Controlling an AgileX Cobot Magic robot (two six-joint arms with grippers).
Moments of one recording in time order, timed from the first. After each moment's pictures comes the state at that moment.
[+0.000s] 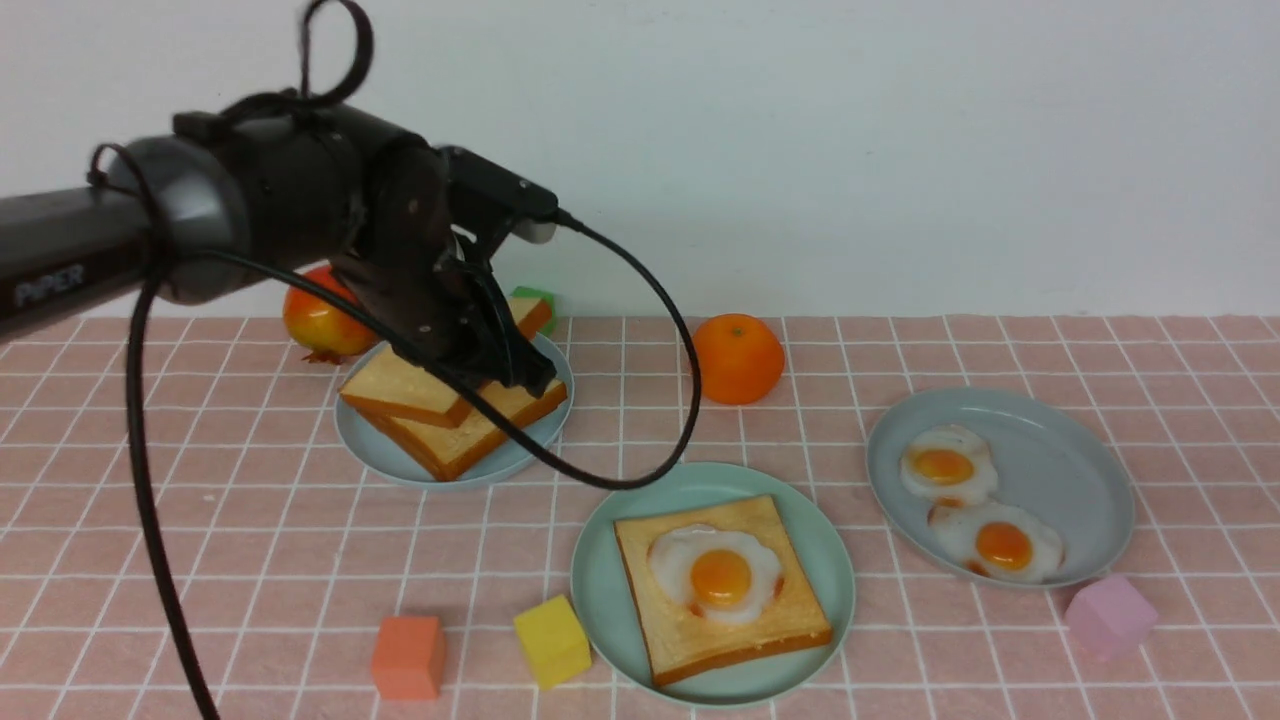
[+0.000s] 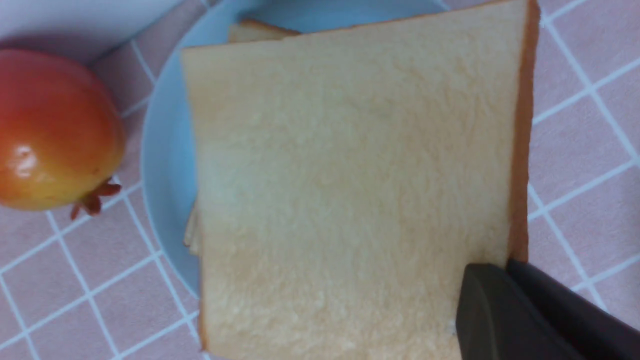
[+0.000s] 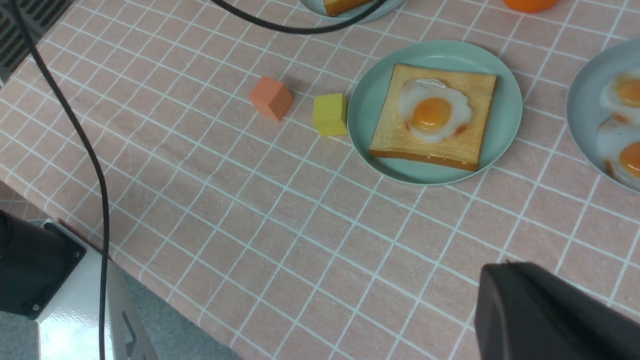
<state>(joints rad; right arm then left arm) 0.74 0.67 -1.07 0.06 1.14 0.21 -0.39 1.88 -1.53 0.15 0.71 0.02</state>
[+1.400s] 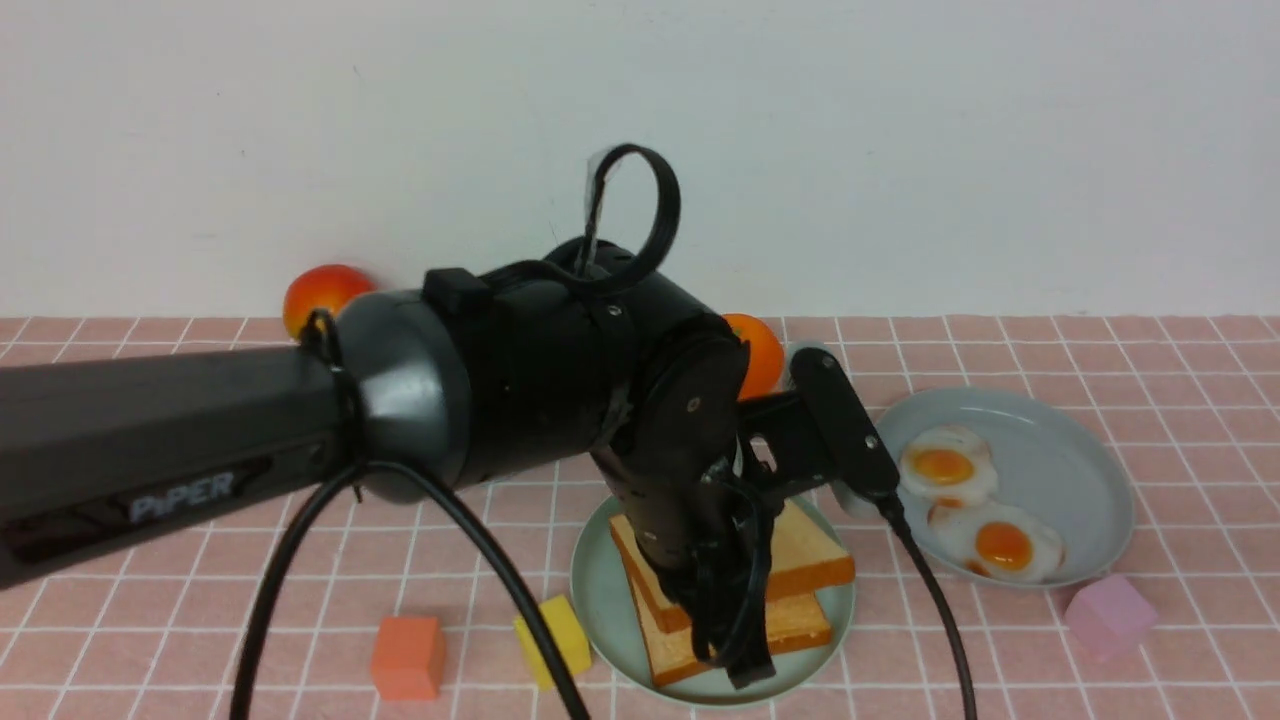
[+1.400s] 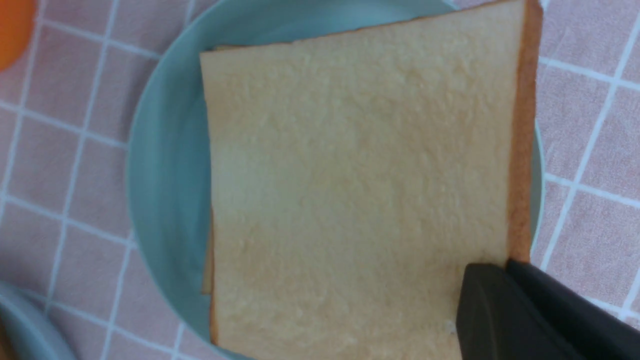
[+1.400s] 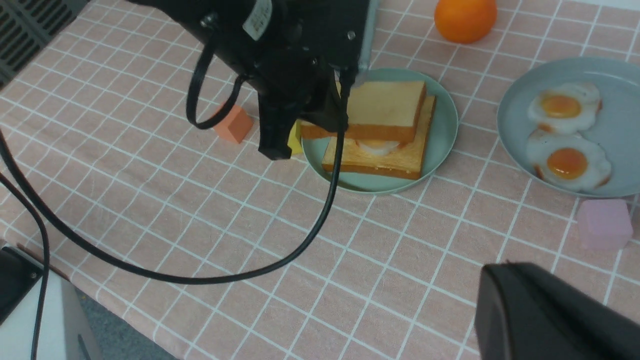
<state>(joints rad) 0.74 0.44 -0.98 -0.04 1.18 0.23 -0.83 1.84 -1.42 0.02 0.77 0.41</state>
